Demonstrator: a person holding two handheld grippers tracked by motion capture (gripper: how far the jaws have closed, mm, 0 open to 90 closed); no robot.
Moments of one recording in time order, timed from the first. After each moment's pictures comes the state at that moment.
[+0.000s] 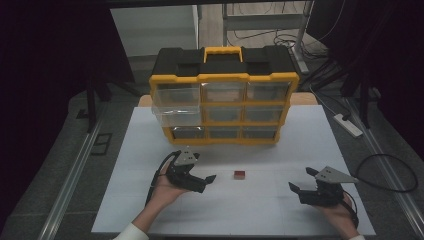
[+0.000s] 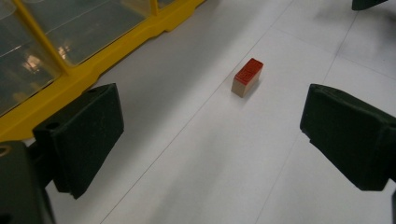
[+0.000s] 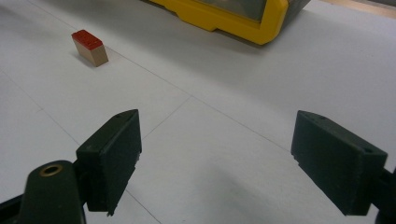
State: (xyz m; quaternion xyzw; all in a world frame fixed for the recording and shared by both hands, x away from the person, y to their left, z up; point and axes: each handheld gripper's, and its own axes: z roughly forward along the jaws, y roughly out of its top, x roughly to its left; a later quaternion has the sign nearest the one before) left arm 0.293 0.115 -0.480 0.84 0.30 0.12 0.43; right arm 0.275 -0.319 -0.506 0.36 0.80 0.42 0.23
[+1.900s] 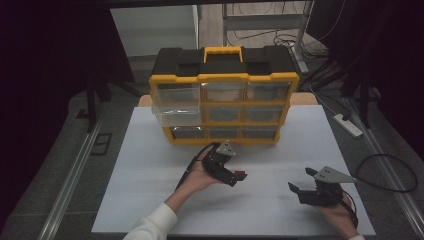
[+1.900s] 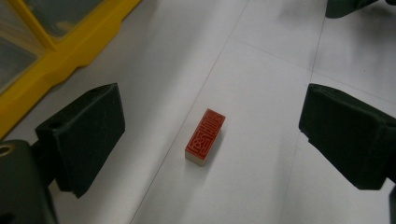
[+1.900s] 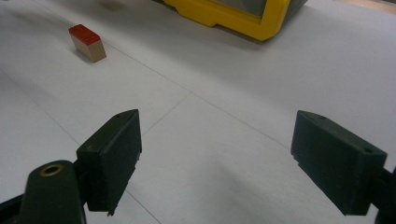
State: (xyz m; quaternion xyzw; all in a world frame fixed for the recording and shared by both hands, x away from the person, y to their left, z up) left arm 0.341 0.026 -0.489 0.89 0.22 0.04 0.40; right arm 0.276 -0.318 -0.507 0.36 0.80 0.42 0.23
